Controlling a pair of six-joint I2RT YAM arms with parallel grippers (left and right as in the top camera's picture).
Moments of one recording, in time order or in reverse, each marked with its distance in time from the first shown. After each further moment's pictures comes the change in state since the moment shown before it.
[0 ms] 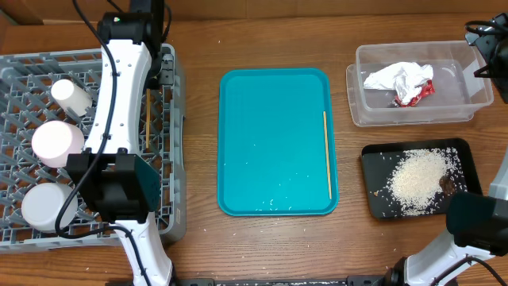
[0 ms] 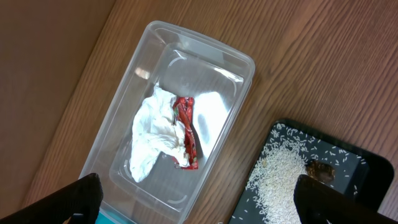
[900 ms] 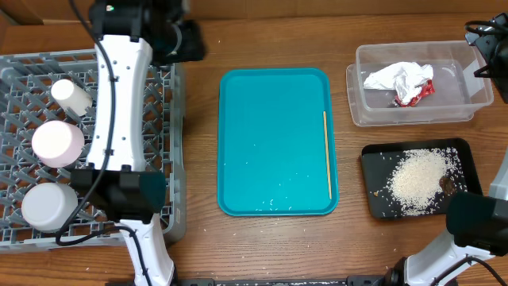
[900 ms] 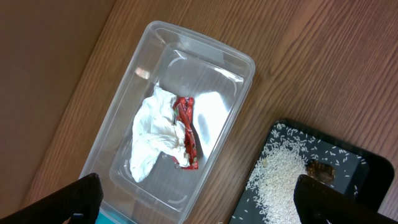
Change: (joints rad) left arm -0.064 0.006 0.280 -0.024 0.563 -0.073; right arm 0.000 0.000 0.000 0.000 0.000 0.000
